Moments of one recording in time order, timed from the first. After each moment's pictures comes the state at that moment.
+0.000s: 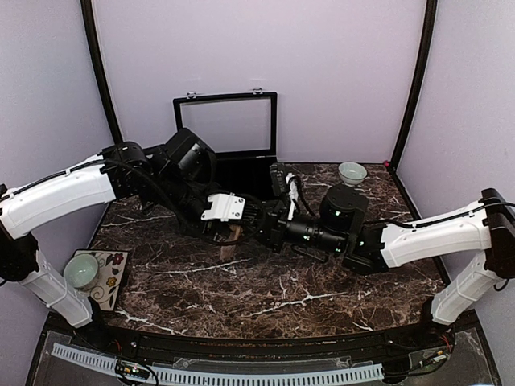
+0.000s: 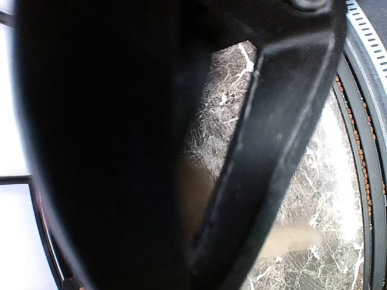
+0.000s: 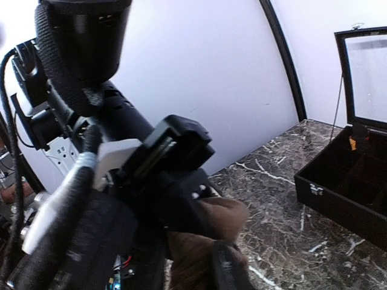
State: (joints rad) left arm -0.97 1.49 1.48 -0.93 0.07 0.87; right arm 1.13 1.50 0.84 0.73 -0.20 0.40
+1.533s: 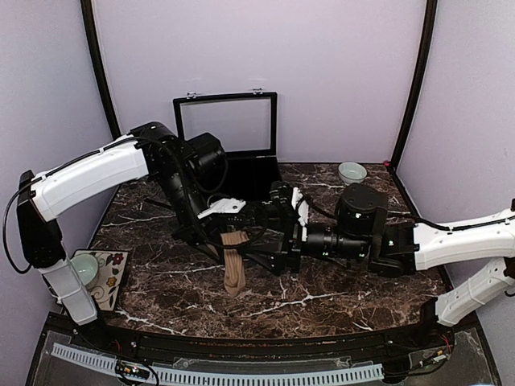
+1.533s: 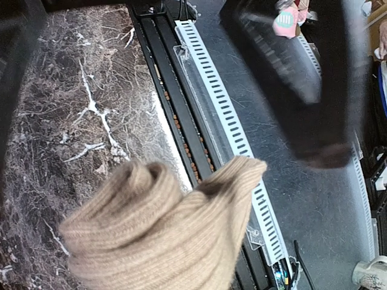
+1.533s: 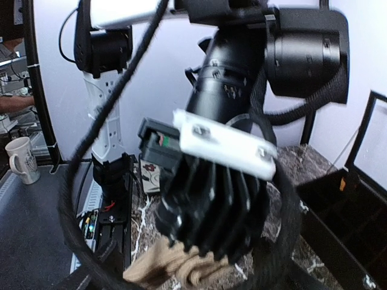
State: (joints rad) left arm -0.88 1.70 1.73 -1.43 0.69 0.88; right arm 1.22 1.30 0.82 0.43 -0.19 -0.01
